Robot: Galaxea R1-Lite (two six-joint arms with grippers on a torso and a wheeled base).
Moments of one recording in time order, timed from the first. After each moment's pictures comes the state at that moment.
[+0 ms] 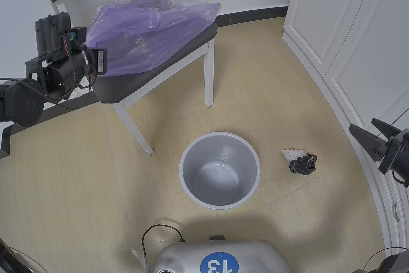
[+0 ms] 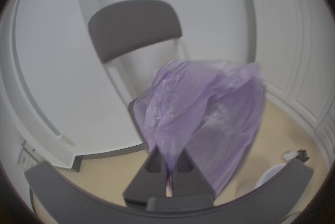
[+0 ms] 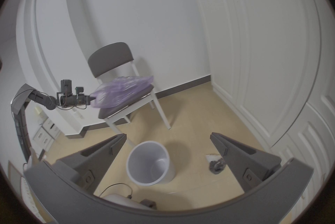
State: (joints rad) left arm -0.32 1.65 -1.24 -0.39 0.37 0.20; right arm 0.53 1.05 -0.43 -0.57 -0.15 0.20
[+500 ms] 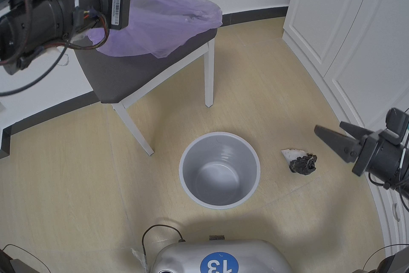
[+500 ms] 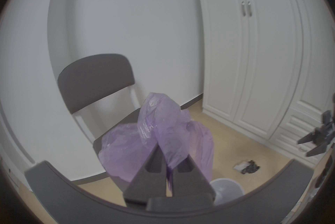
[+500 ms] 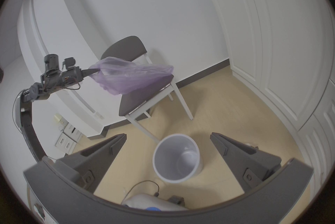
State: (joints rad) left arm -0.69 1.46 -1.44 -0.10 0.37 0.27; right arm 0.66 1.22 -0.52 -0.66 -0.16 0.31
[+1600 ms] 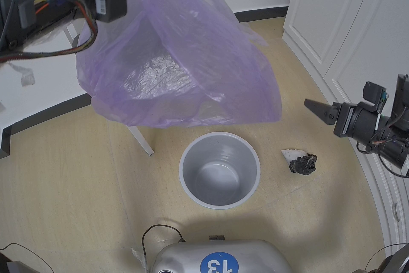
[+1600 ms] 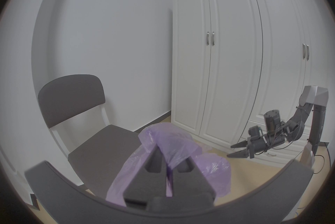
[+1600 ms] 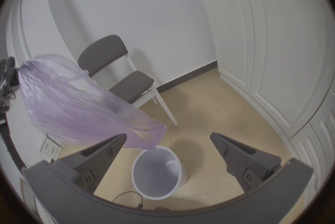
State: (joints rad) left arm -0.96 1.35 -1.35 -0.15 0.37 0.32; right arm 0.45 1.43 -0.65 -0.63 -0.06 0.26
